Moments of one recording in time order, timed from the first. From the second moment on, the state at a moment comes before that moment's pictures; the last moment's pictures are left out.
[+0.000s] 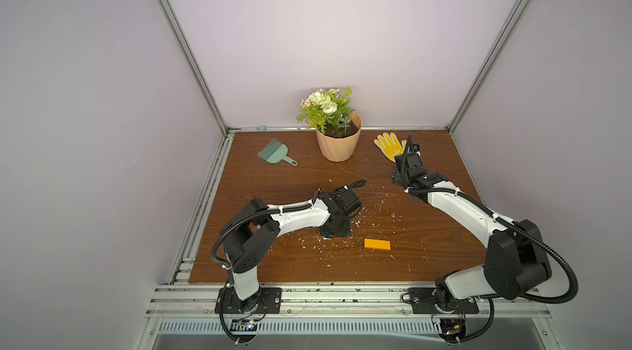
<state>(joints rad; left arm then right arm) -0.92 1.80 1.13 -0.68 0.01 -0.95 0.41 1.46 1.04 -0.45 0.52 0.45</state>
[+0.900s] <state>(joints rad) -0.91 1.81 1.13 -0.68 -0.02 -0.95 0.42 1.46 1.05 -0.45 0.52 0.45</state>
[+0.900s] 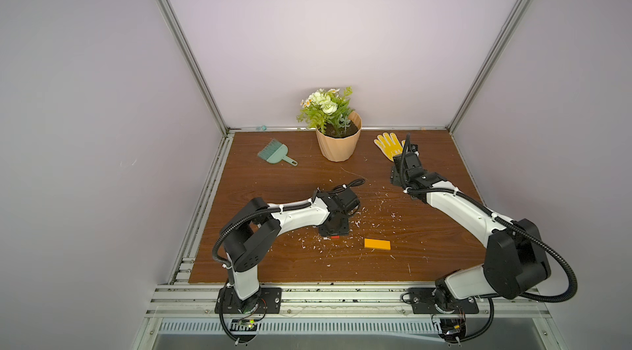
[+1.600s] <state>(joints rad) -0.90 1.80 1.13 -0.69 -0.03 -0.95 0.43 1.47 1.06 -0.45 0.52 0.45</state>
